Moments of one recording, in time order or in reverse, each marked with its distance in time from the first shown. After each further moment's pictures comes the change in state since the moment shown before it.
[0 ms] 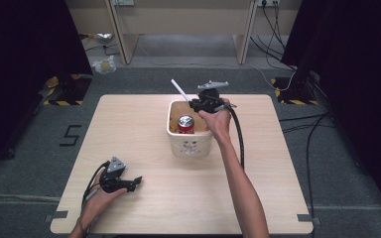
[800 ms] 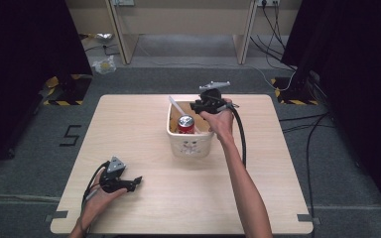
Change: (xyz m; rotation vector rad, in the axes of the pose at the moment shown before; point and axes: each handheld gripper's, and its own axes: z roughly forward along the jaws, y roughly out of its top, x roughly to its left) left arm 0.000 0.000 0.000 0.001 -0.001 0.000; right arm -0.001 0.000 -0.010 0.031 -0.010 -0.005
